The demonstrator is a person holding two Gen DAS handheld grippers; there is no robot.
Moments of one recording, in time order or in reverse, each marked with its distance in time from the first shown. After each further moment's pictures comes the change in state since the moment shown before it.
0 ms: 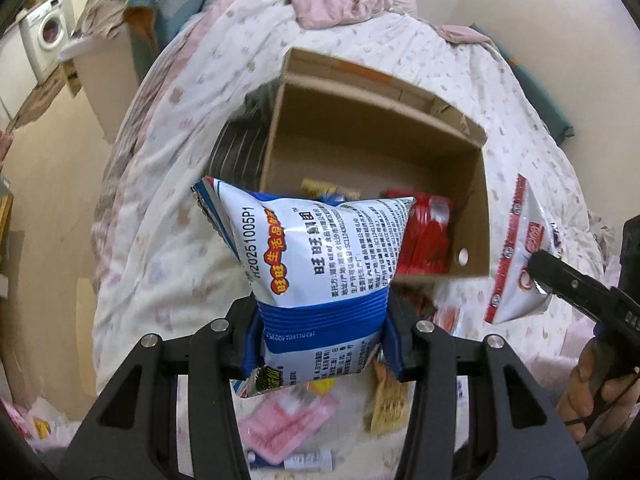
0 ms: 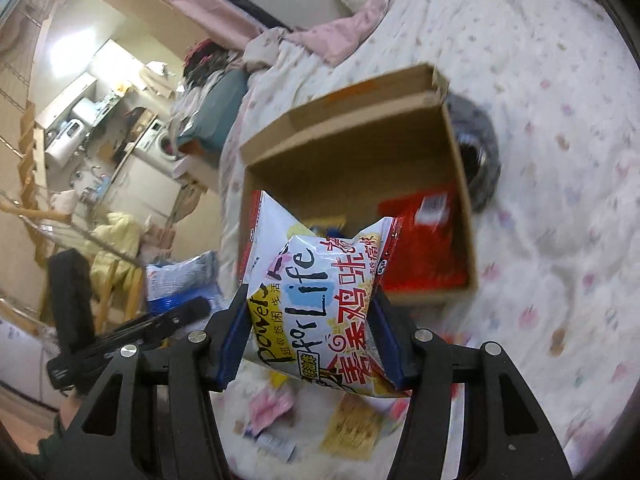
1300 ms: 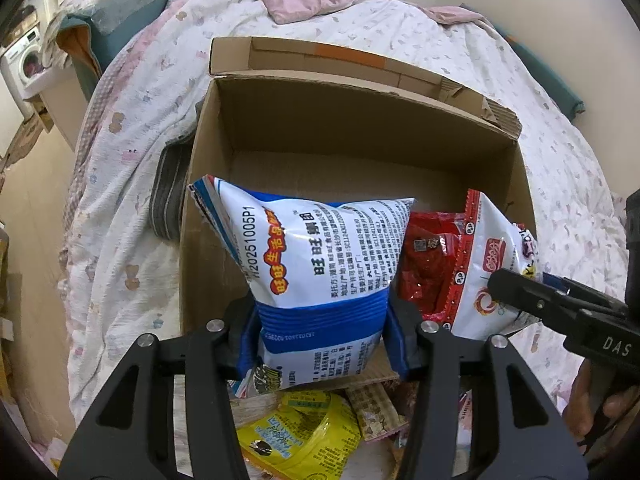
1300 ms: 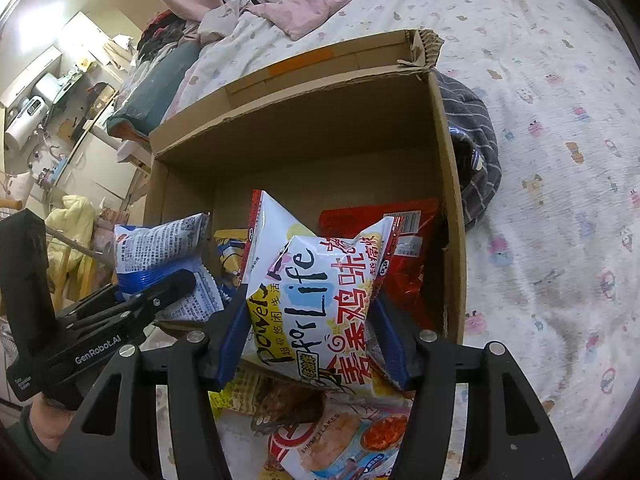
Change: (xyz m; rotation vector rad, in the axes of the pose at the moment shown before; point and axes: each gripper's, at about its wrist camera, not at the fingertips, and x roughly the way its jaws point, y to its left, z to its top) left arm 0.094 -0.025 0.029 0.096 -0.001 0.040; right arm 0.085 -0.034 0.017 -0.030 0.087 -0.143
